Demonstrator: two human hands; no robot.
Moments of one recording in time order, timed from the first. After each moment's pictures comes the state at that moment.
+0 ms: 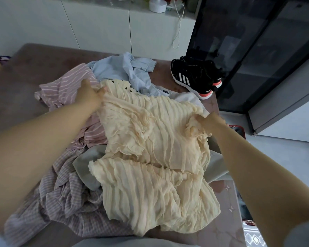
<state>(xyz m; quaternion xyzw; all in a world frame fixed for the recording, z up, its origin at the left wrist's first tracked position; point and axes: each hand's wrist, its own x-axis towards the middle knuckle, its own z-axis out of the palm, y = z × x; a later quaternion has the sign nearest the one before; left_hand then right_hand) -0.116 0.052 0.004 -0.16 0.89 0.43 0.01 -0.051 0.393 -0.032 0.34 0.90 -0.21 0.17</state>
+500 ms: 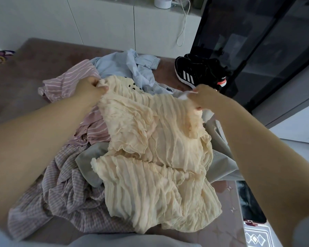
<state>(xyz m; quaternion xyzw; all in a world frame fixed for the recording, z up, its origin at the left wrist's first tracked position) -0.115 0.049 0.011 -0.13 0.86 0.49 -0.01 -0.085 0.356 0.033 0.15 0.94 -0.27 0.15</state>
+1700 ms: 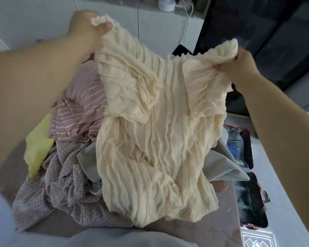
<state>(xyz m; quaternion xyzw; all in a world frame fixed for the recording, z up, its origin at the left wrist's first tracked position) -0.167 0.068 0.114 -0.06 0.86 0.49 -0.14 -0.098 0.408 0.092 0.14 0.85 -0.50 -0.09</state>
